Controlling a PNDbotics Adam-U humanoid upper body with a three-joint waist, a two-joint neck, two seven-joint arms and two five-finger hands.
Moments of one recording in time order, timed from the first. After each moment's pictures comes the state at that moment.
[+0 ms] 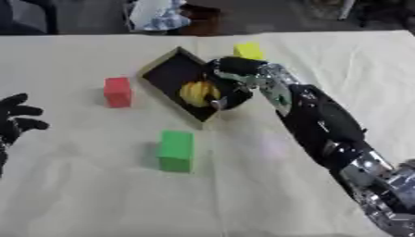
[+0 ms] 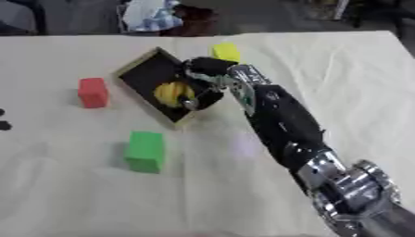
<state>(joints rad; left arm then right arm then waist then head) -0.14 0.24 0.07 -1.81 0.05 -0.06 -0.27 -1.01 -0.20 0.17 -0.68 1.08 -0.70 0.22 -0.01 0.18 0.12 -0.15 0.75</state>
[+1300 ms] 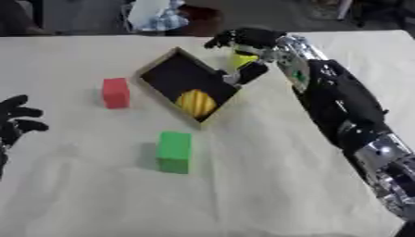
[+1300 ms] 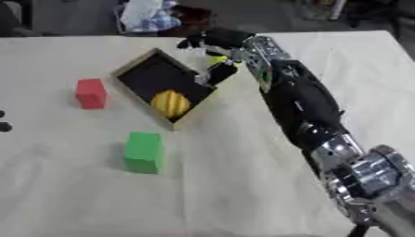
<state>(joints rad) -0.14 0.24 0.07 -1.81 0.05 -0.05 -0.27 -1.07 -0.29 0.11 -0.72 1.08 -0.64 0.24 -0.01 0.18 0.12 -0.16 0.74</state>
